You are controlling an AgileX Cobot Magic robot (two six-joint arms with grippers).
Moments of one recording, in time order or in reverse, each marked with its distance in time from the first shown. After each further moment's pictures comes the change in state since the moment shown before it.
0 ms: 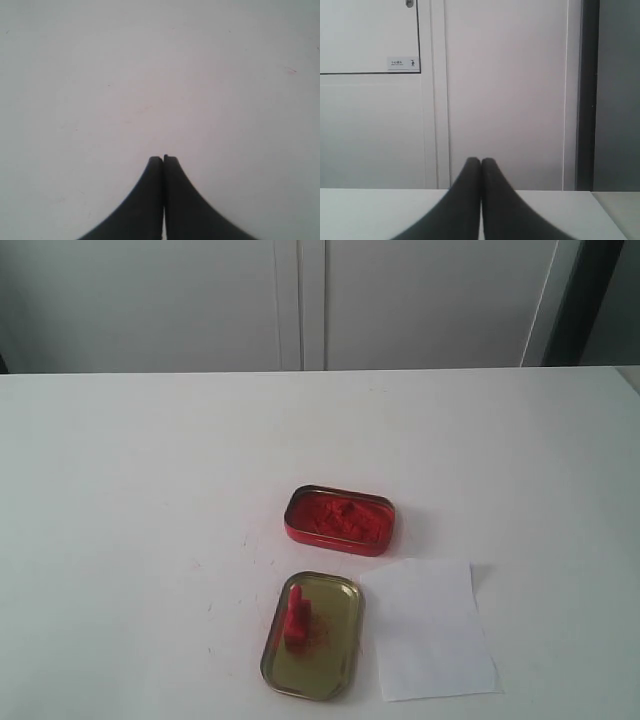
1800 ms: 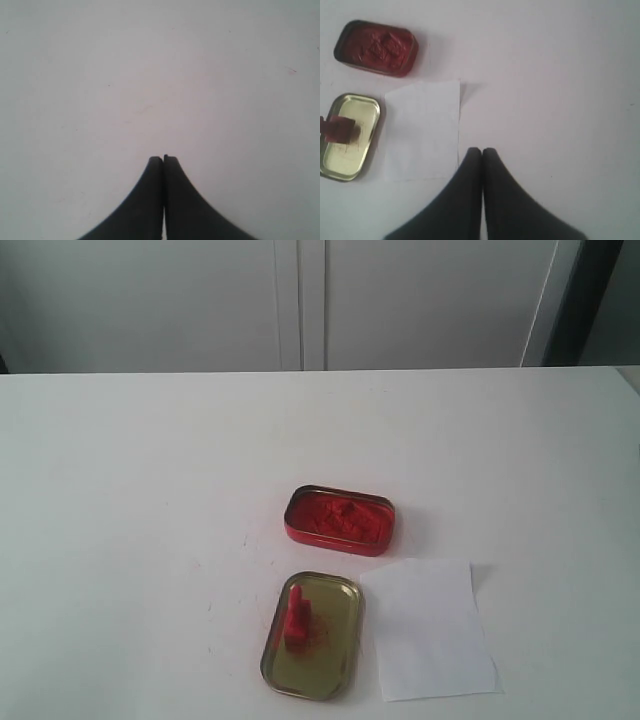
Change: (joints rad) left arm 0.000 0.000 0.000 0.000 0.000 0.000; right arm 0.000 0.875 -0.716 0.150 1.001 0.000
